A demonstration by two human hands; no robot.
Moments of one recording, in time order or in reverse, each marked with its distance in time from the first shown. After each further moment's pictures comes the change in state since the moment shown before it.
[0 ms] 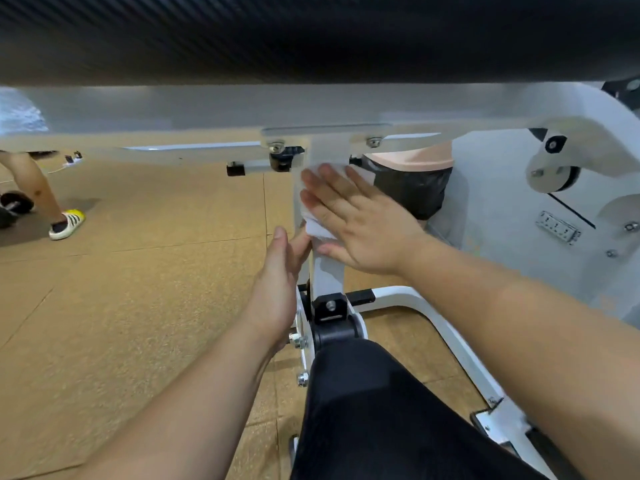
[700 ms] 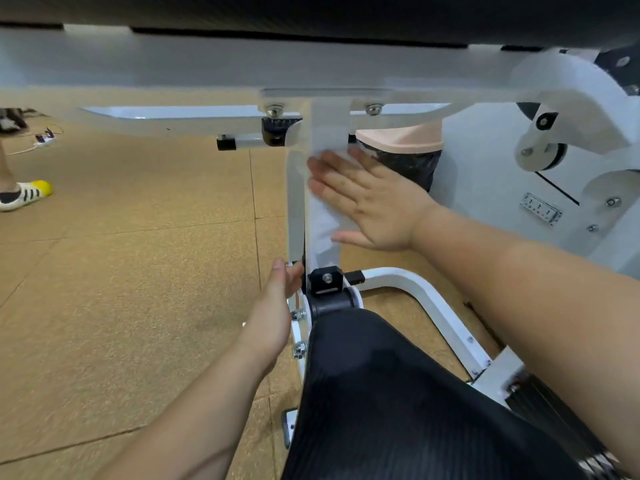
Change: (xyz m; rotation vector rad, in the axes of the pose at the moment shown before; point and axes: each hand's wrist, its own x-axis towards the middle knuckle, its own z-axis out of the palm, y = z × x) left_hand -0.038 -0.062 -0.020 0.131 0.048 -0.252; right_hand -0.023 0.010 0.001 -0.016 -0.099 -0.130
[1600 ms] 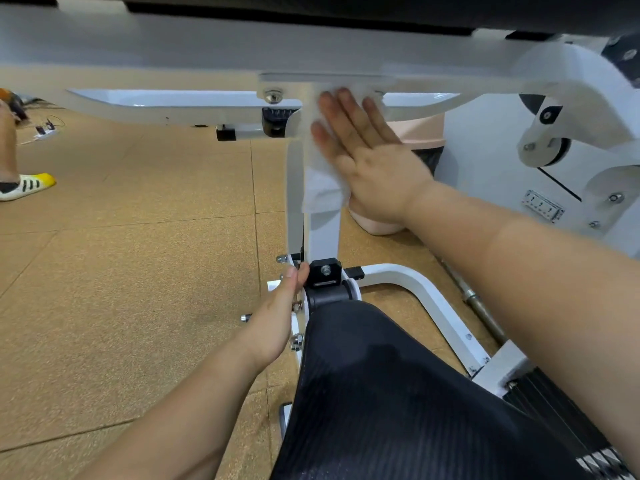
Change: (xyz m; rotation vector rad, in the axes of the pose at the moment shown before) left_hand -0.015 -0.006 -0.008 0.271 -0.141 -0.069; right_hand 0.021 0.007 -0.016 -0.082 0.054 0.234
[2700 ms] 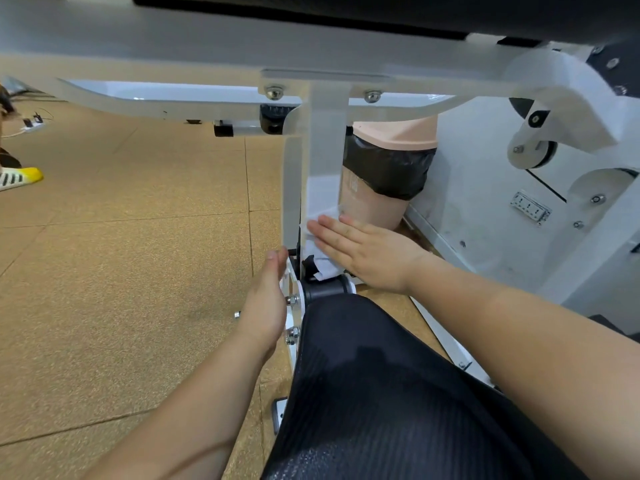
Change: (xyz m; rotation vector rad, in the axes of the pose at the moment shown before) left_hand 0.020 -0.003 0.010 -0.332 0.262 0.101; right_hand -0.085 -0.061 0.022 0.010 -0.360 -0.370
